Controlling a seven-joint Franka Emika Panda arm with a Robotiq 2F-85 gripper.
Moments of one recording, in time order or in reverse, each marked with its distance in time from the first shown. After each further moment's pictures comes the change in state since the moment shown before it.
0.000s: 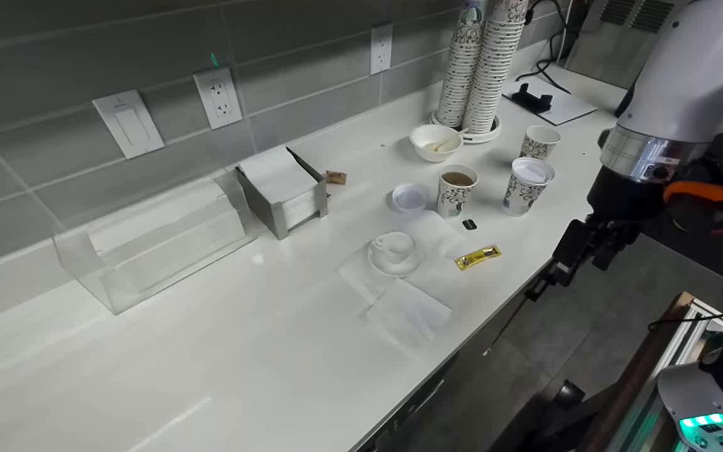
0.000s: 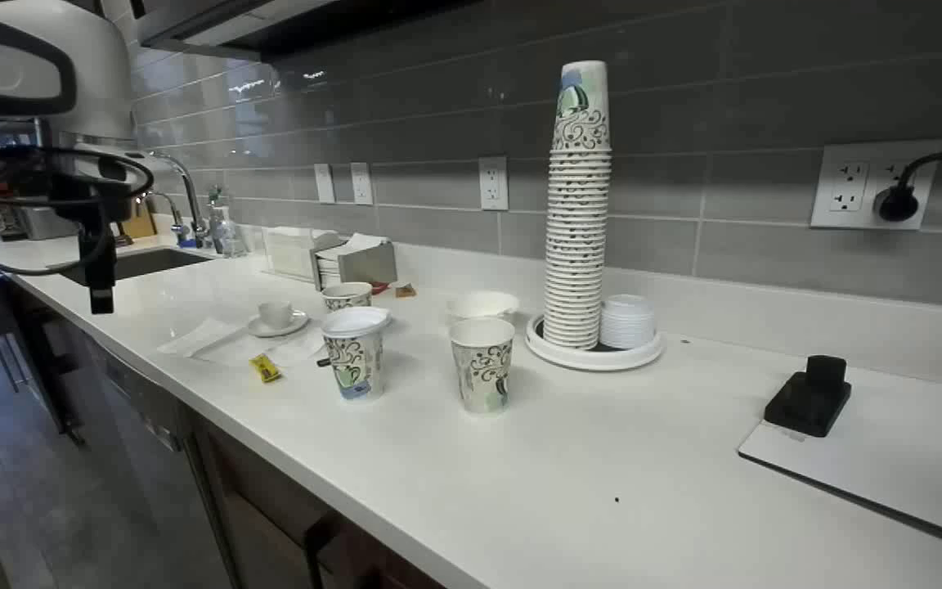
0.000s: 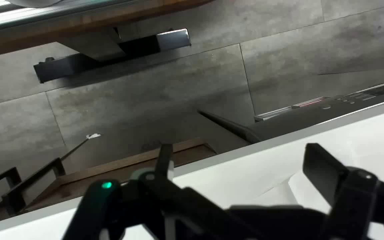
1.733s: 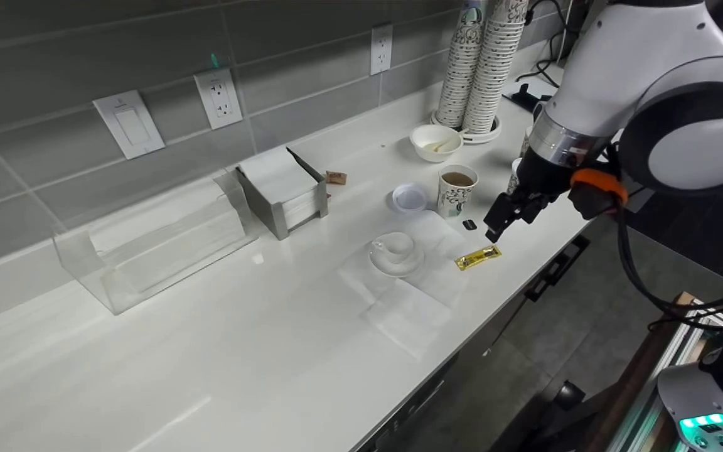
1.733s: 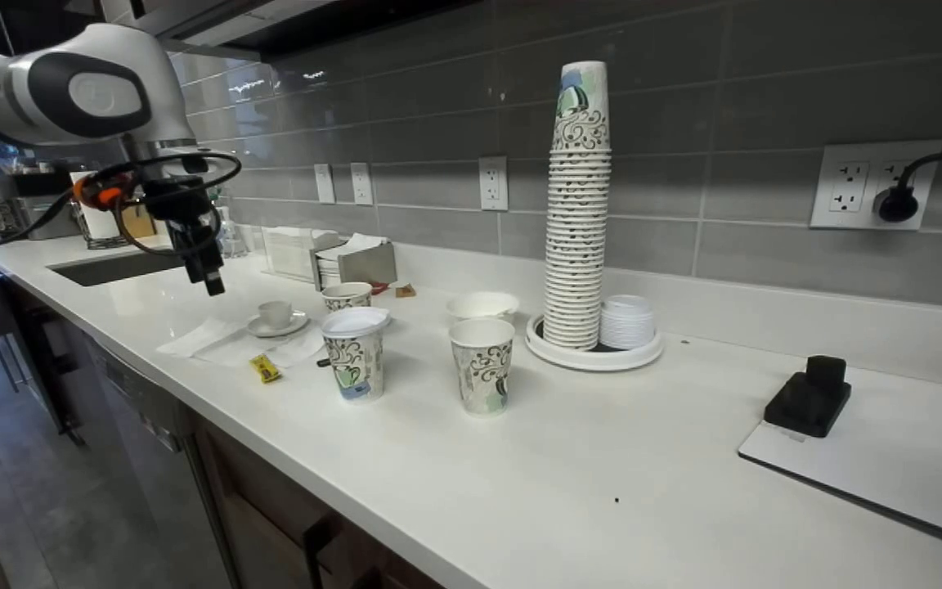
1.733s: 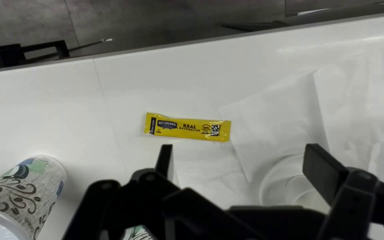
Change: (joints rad) arm -0.095 0.289 0.090 0.155 -0.237 0.328 0.001
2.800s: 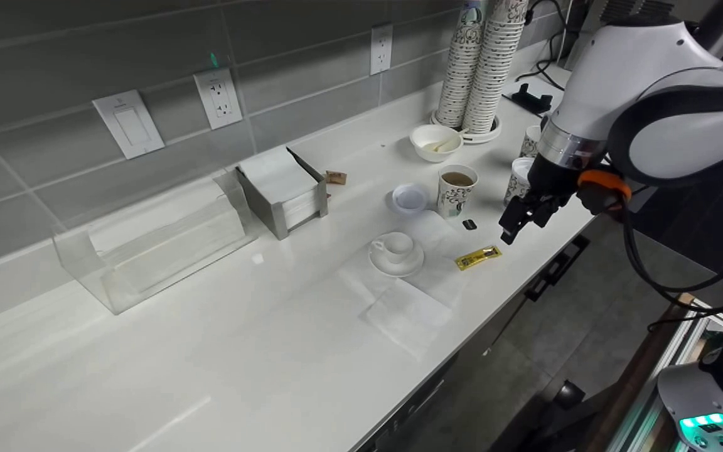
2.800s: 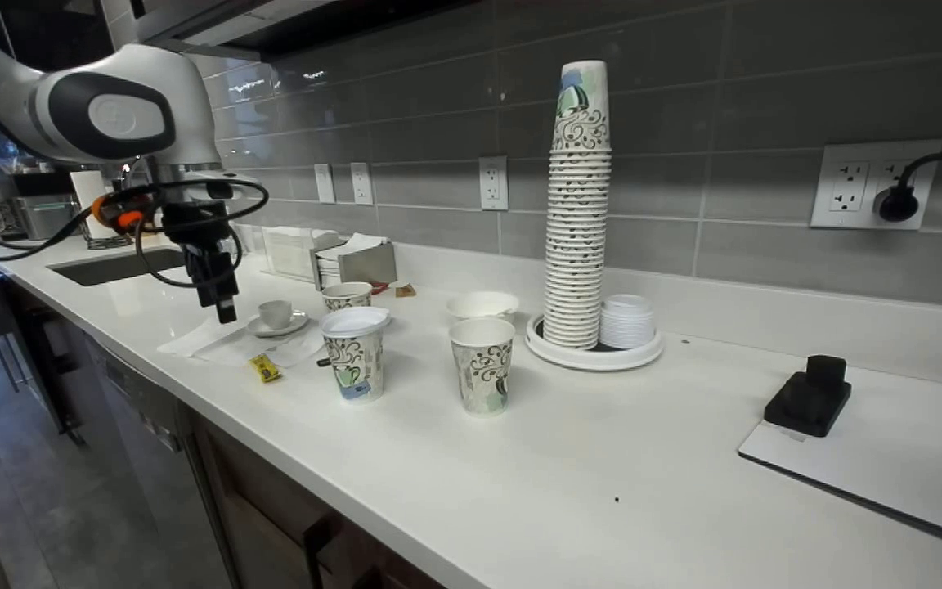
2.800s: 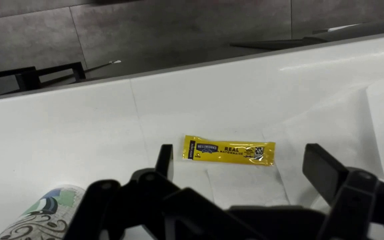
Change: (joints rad) arm -0.002 0.031 -0.120 -0.055 0.000 0.005 -0.101
